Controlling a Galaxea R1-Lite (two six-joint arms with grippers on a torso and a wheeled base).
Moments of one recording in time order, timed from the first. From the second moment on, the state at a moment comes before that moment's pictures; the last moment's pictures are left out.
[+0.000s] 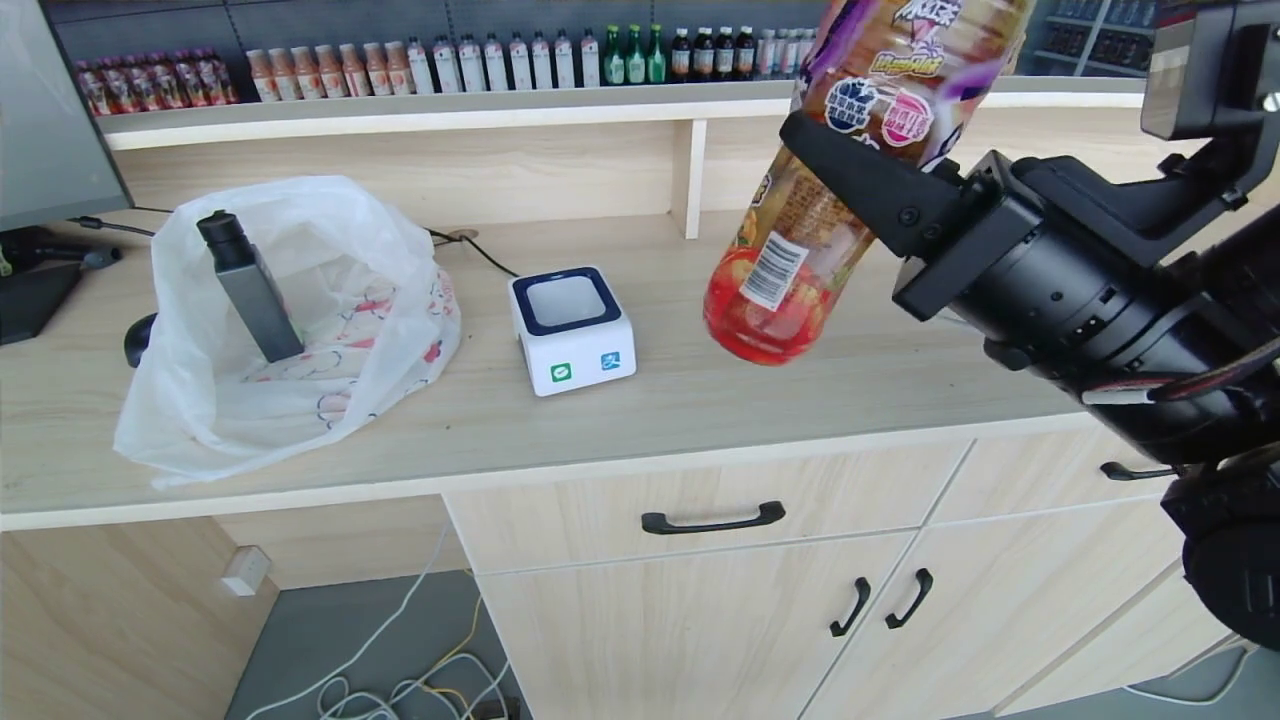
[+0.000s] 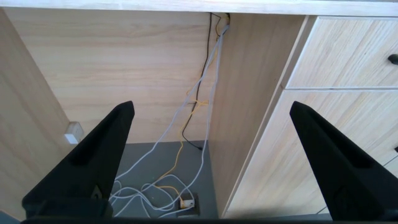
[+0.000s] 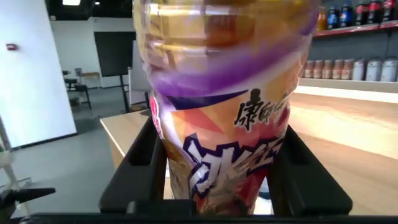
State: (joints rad) left arm 0.00 0.00 0.00 0.00 0.00 0.01; right arm 0.62 1.64 -0.86 -1.37 0.35 0.17
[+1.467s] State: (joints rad) left arm 0.00 0.00 0.00 0.00 0.00 0.01; right arm 0.60 1.66 -0.77 -1.44 -0.12 -0.06
